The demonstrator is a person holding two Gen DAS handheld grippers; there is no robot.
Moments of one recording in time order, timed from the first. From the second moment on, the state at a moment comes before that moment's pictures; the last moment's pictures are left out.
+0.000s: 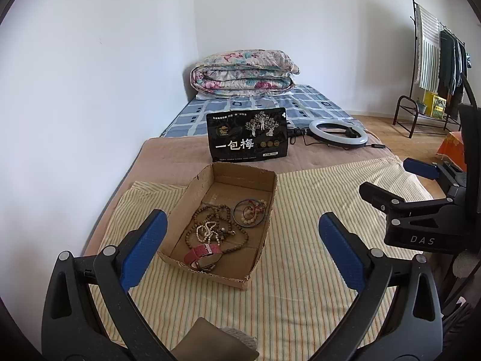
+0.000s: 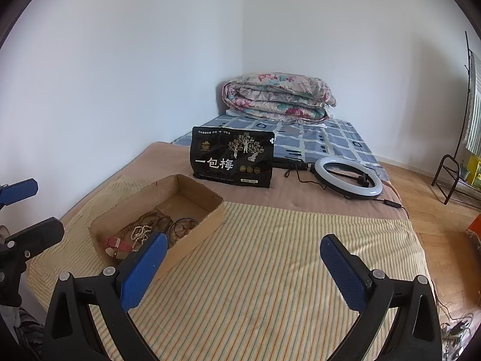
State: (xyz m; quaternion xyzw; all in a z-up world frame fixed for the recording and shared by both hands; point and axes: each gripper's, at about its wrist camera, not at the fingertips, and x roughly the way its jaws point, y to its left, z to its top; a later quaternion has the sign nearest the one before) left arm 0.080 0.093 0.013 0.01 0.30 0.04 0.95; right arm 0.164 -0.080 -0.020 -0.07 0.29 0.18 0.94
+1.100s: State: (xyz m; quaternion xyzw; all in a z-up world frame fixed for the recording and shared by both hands) left arm 0.077 0.096 0.014 0.02 0.30 0.05 0.95; right arm 0.162 -0.075 -0.019 -0.07 0.30 0.19 0.93
